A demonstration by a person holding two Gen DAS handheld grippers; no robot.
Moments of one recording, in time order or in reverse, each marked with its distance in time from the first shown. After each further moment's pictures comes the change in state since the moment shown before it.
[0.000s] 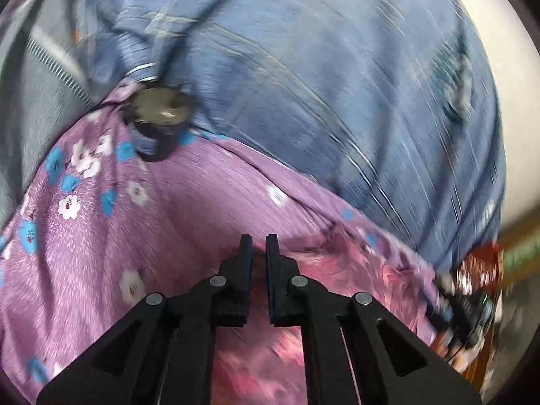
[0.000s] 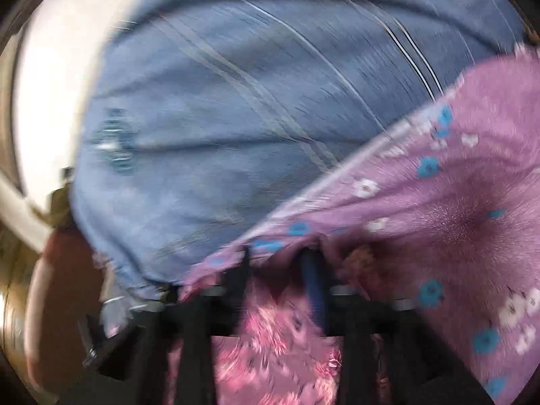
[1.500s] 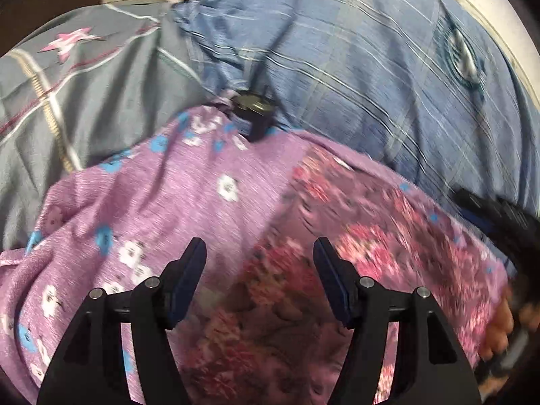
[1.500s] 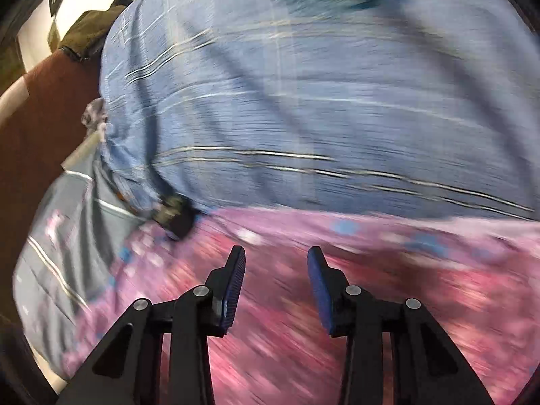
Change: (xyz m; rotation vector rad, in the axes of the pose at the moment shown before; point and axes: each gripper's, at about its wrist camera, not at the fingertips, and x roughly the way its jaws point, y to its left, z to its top) left arm -0.058 -0.020 -0.126 0.070 -0.229 0.386; right arm 0.091 0.210 -0.113 -0.629 0.093 -0.131
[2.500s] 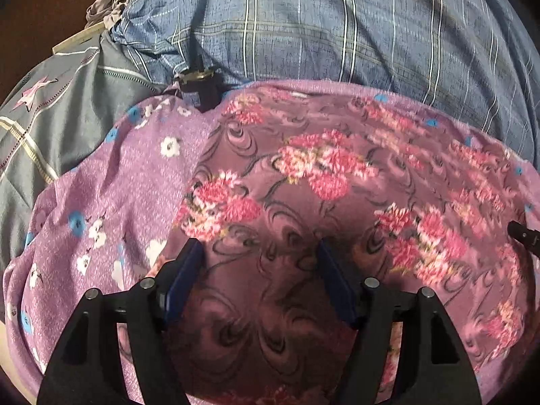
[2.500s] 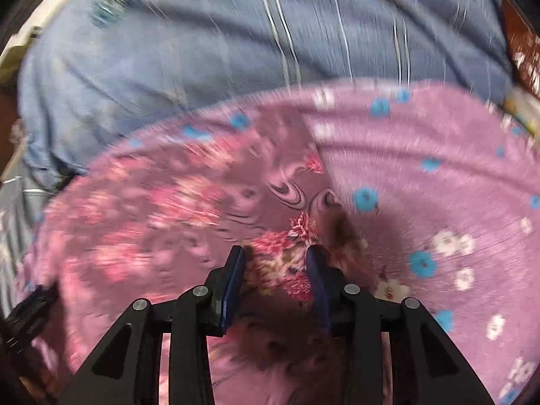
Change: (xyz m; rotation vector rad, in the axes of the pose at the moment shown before) left arm 0.013 -0.063 -0.046 0.290 0.035 0.125; right arm -0.056 -0.168 -0.114 0.233 0.102 -0.272
